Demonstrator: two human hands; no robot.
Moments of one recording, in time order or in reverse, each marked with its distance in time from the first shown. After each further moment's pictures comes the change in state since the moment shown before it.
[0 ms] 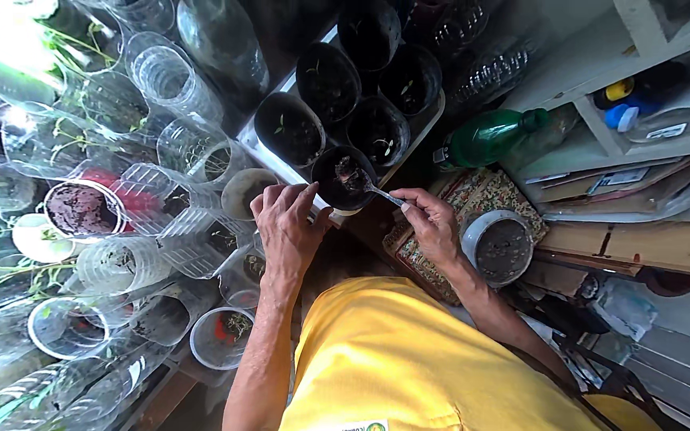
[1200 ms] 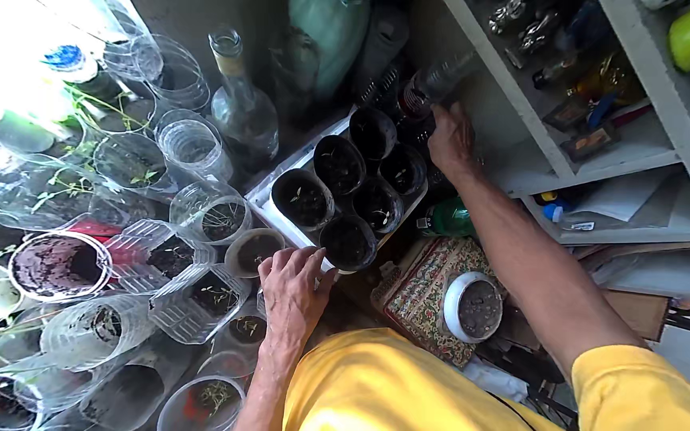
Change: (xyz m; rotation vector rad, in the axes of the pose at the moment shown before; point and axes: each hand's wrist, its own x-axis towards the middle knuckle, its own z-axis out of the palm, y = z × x) left_hand 0.006 -0.014 0.012 -0.046 0.051 -0.102; right_hand 0.277 -0.035 -0.058 -1.133 0.195 0.031
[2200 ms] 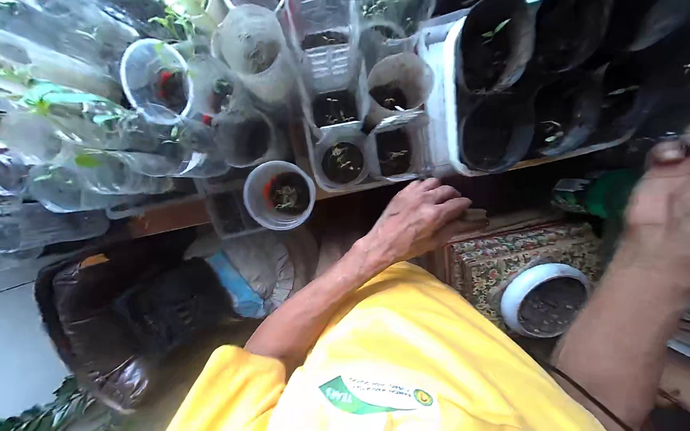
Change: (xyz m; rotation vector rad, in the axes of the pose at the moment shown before) left_hand -0.079 0.071 0.013 -0.253 -0.016 0.023; right_hand -0.181 0.014 -0.042 1.492 -0.141 -0.041
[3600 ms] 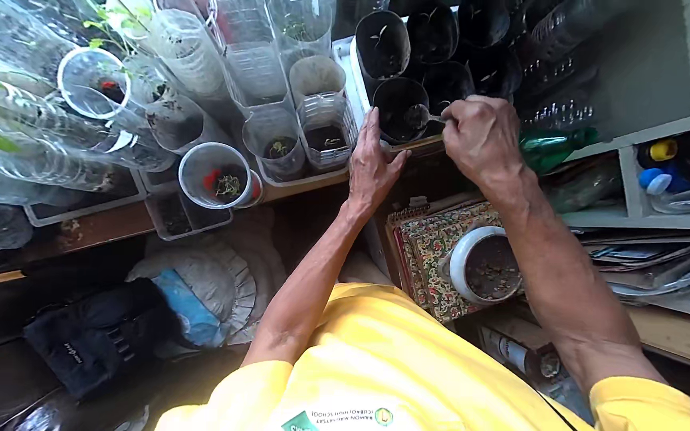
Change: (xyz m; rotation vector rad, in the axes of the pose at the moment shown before) left_hand 0.046 0.001 0.086 -0.084 0.508 -0.388; right_hand -0.033 -0.004 0.032 -1.344 -0.515 -0.459
